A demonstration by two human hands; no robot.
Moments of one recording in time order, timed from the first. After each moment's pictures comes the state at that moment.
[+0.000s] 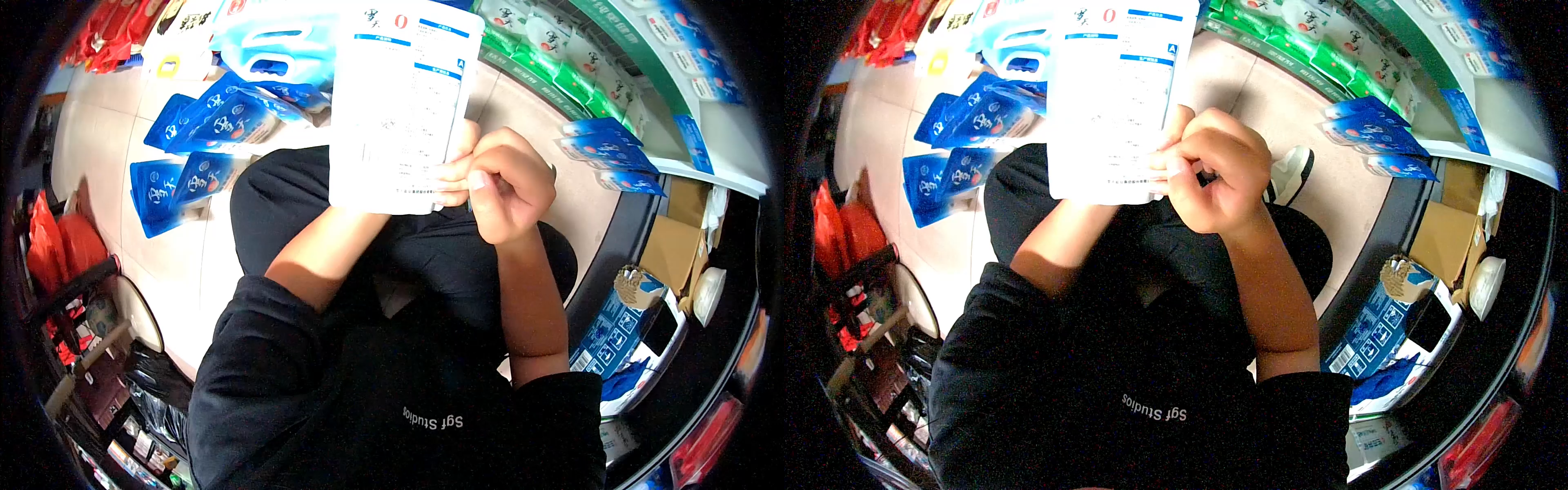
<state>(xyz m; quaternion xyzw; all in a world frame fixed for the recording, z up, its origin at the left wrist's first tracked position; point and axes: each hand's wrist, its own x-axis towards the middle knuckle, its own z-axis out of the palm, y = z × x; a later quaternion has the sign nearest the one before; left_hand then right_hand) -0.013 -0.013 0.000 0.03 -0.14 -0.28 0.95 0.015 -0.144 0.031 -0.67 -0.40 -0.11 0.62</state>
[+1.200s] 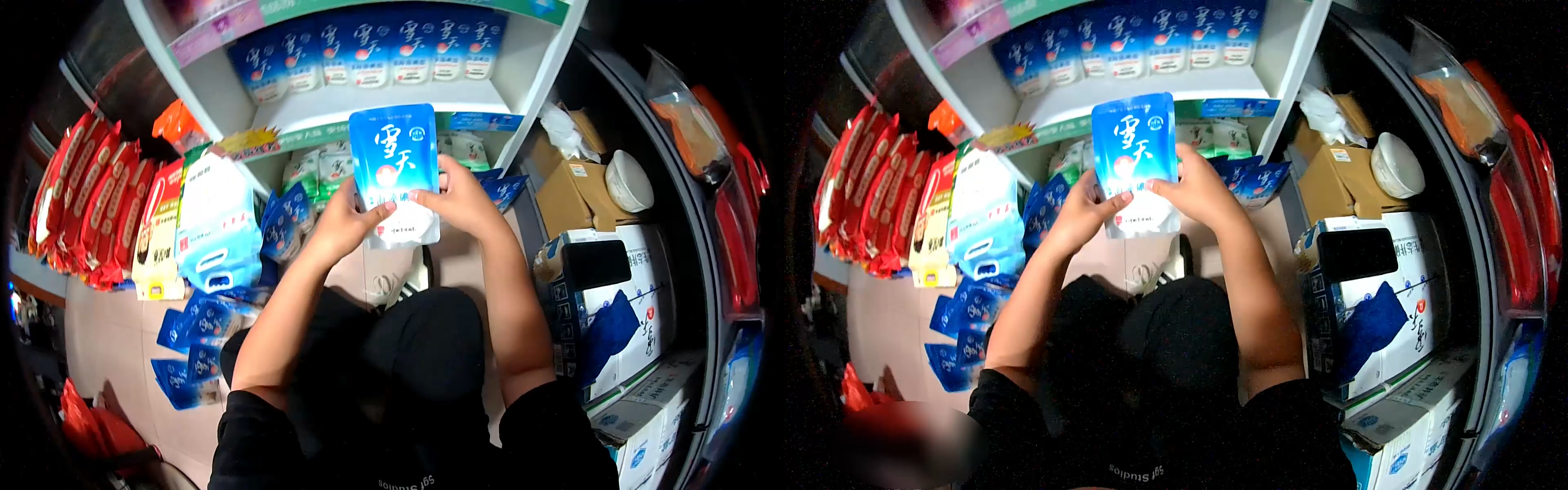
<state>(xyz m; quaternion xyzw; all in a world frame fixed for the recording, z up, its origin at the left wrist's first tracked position) 0.061 -0.121 0.101 0.73 -0.16 -0.08 0.66 0.064 -0.309 0.104 -0.72 -0.13 0.05 0.68</state>
